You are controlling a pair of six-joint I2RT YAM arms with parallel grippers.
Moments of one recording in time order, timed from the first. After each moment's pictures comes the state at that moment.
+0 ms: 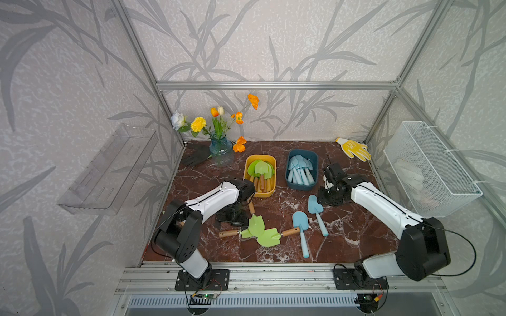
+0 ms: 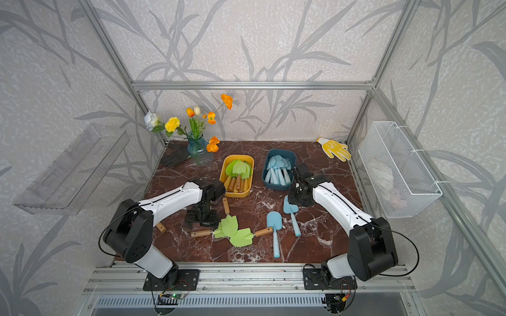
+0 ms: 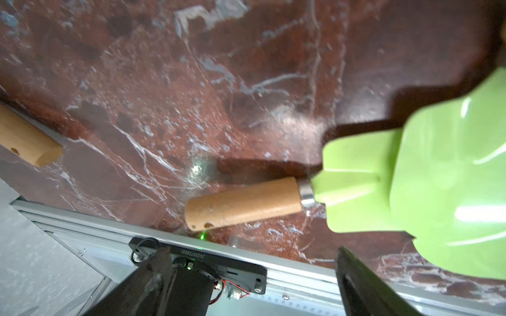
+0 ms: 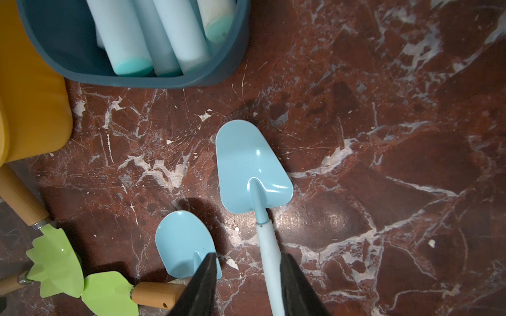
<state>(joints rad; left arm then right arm) -0.56 1.61 1.08 -1.32 -0.04 -0.58 0.35 1.44 1.05 -0.87 -0.05 0.53</state>
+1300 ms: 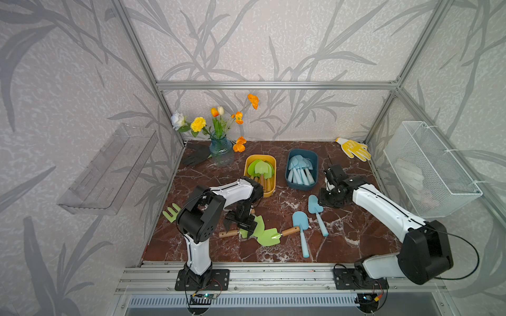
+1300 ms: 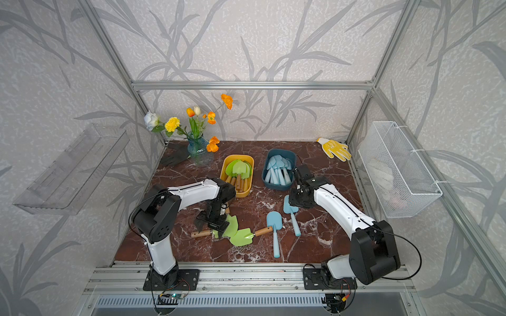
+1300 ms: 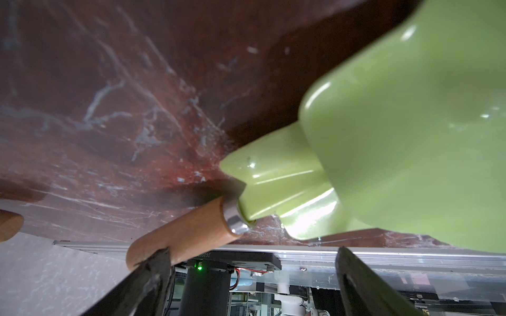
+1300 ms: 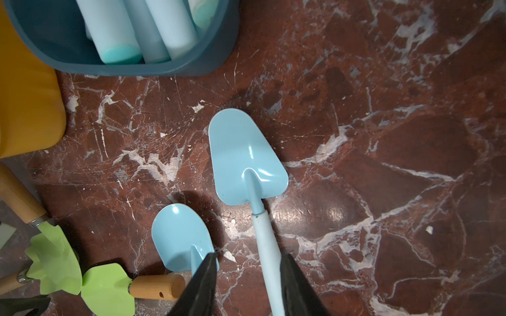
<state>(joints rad) -0.58 1.88 1.18 -1.35 0.06 -0.27 0.35 1.41 1.03 -0.88 -0.04 0.55</state>
